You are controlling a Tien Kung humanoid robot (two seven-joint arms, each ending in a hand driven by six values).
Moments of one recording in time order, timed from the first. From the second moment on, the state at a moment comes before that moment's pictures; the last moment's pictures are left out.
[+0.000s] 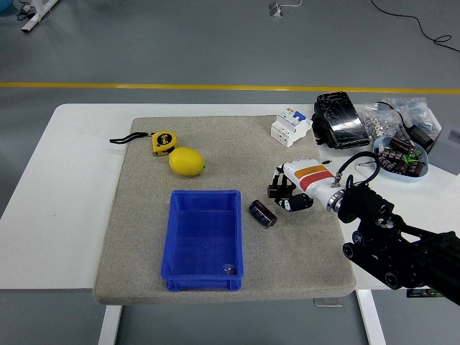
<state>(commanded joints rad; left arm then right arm) -0.17 0.11 -0.52 -0.25 0.85 0.27 0.27 0.84 -0.14 0.34 0.74 -1.76 -0.37 0.05</state>
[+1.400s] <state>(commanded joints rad) -0.16 0.12 -0.54 -0.25 0.89 0.27 0.29 0.86 -0.11 0.34 1.11 -1.96 -0.20 -0.06</state>
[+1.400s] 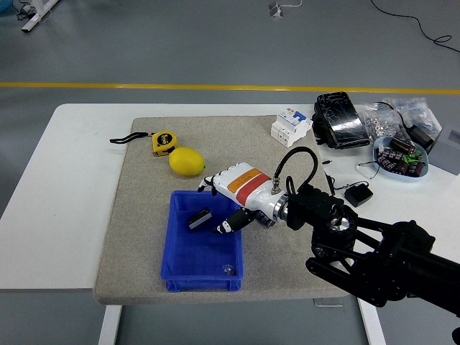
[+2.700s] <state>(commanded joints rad) -0.16 0.11 -0.52 -0.25 0.86 0.27 0.28 0.68 -0.21 0.48 1.06 -1.94 -0.25 -0.05</state>
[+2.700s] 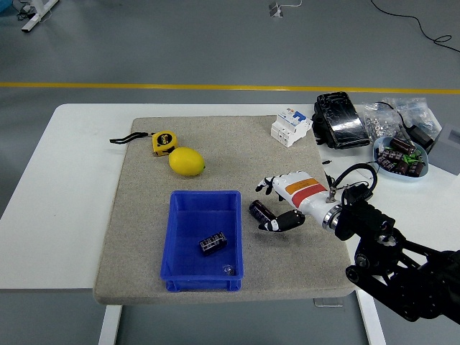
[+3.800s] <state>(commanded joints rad) -0.17 0.11 -0.52 -0.25 0.86 0.26 0.28 0.71 -0.14 0.42 0.86 -1.83 -0.34 -0.02</state>
